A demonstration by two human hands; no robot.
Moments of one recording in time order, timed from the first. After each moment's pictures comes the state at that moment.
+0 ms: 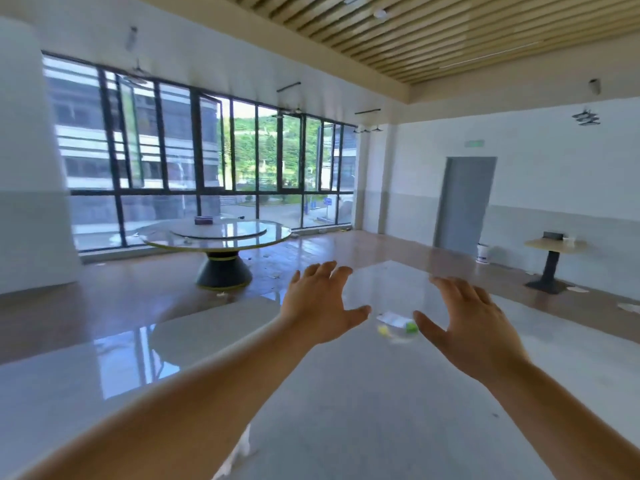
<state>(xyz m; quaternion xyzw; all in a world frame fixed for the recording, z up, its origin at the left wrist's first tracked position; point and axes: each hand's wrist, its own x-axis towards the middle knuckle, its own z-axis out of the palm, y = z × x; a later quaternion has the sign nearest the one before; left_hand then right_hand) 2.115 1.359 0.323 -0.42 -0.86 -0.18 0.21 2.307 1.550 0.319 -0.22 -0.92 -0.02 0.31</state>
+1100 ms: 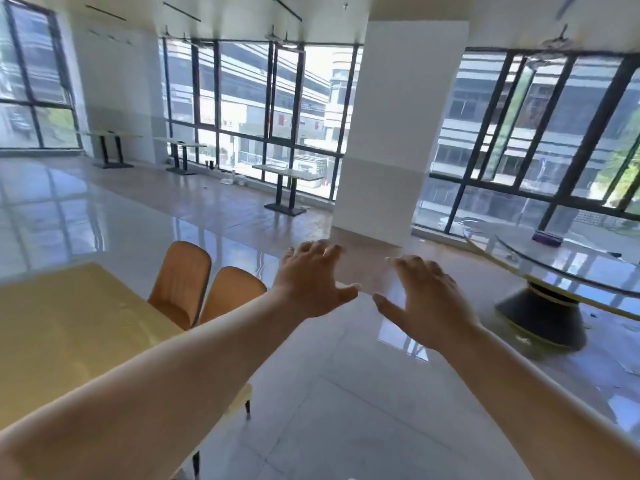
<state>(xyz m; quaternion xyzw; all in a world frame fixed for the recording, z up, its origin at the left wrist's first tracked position) 1.730 0.954 0.272 0.13 -0.96 -0.06 0.25 1.650 1.169 0.296 0.42 -0.88 0.07 0.21</state>
